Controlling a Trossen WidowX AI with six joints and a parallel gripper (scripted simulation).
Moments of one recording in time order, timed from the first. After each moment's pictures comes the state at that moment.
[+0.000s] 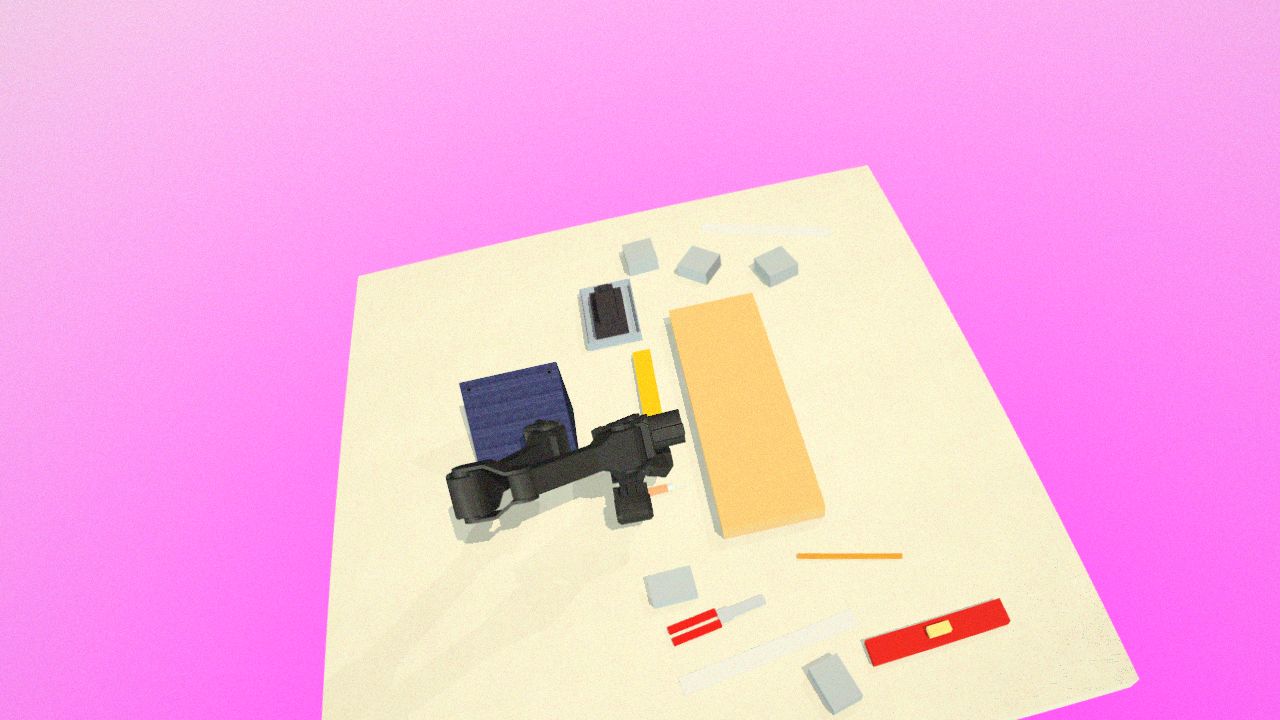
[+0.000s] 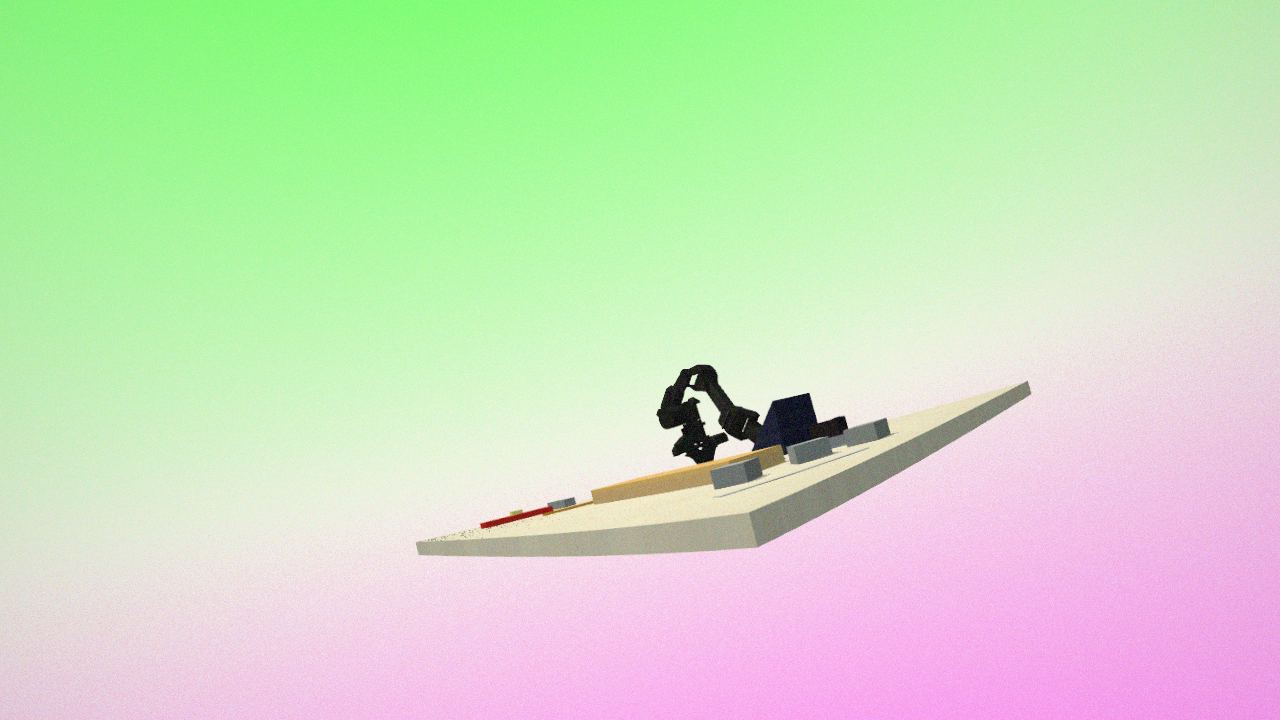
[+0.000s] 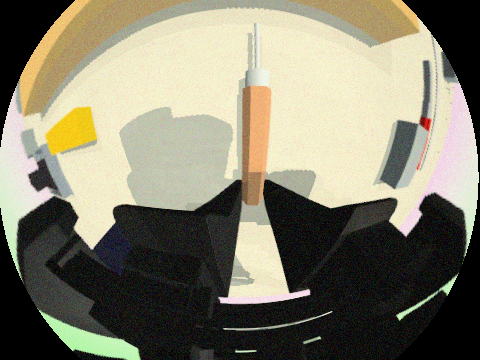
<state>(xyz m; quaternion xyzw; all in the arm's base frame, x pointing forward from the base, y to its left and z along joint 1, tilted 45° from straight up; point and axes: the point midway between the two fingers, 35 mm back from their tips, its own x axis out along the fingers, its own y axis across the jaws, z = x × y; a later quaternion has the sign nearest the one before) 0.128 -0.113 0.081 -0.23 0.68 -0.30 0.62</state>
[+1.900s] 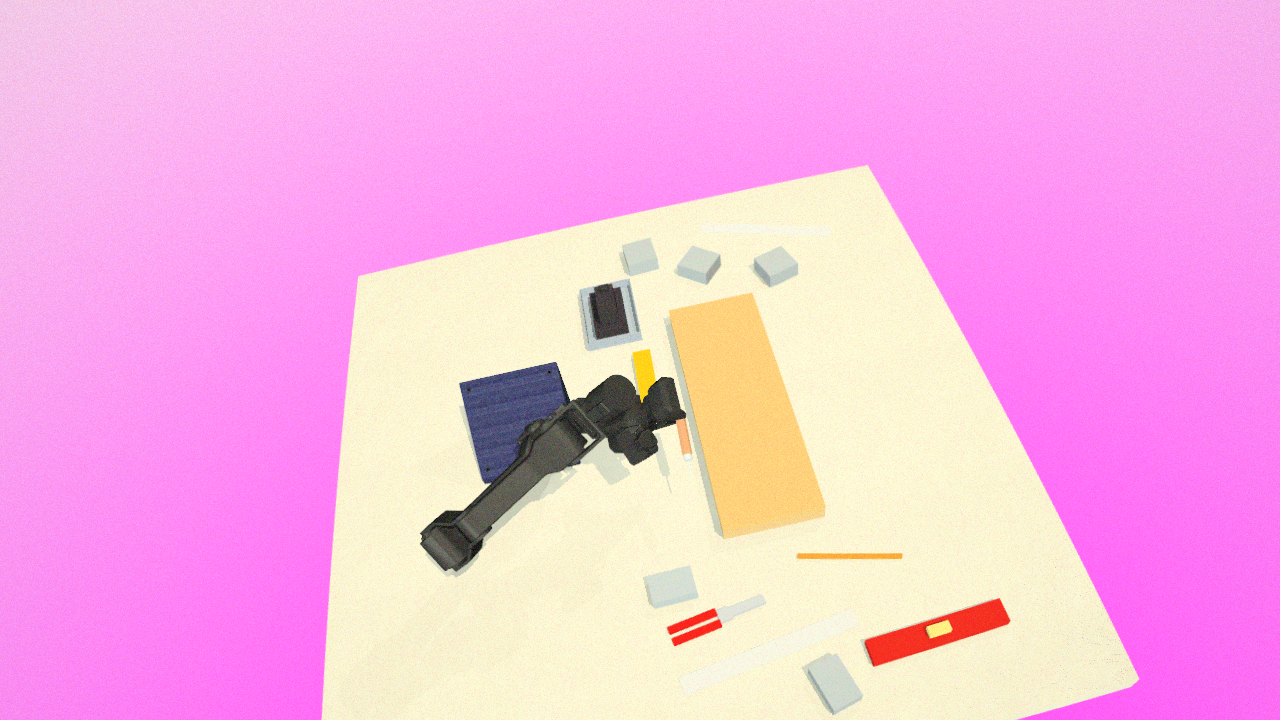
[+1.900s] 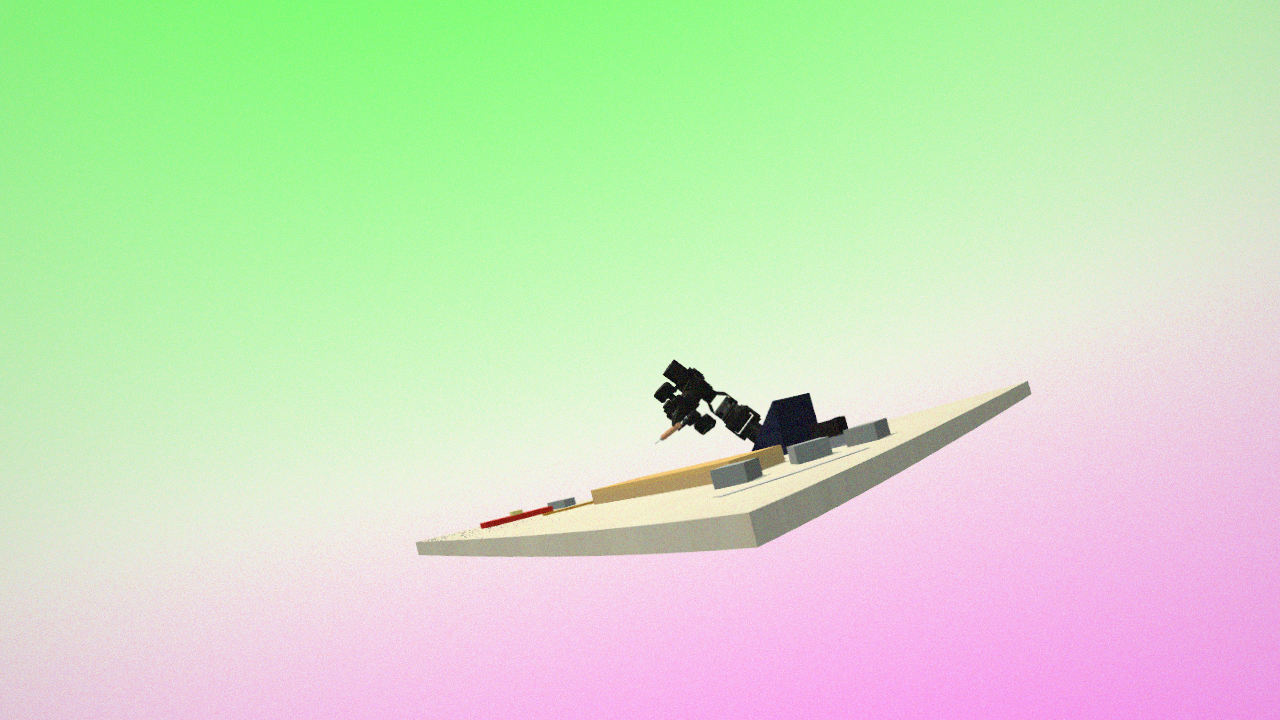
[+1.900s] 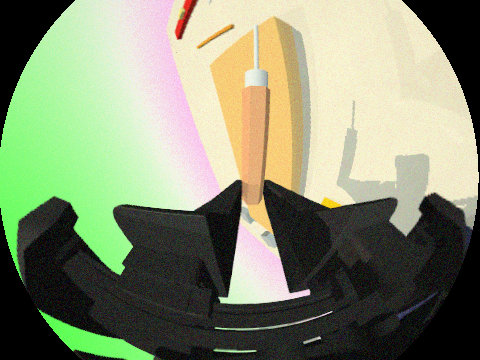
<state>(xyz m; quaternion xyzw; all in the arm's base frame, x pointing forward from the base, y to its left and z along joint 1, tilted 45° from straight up) 0.225 0.002 0.148 0.49 0.15 -0.30 0.81</state>
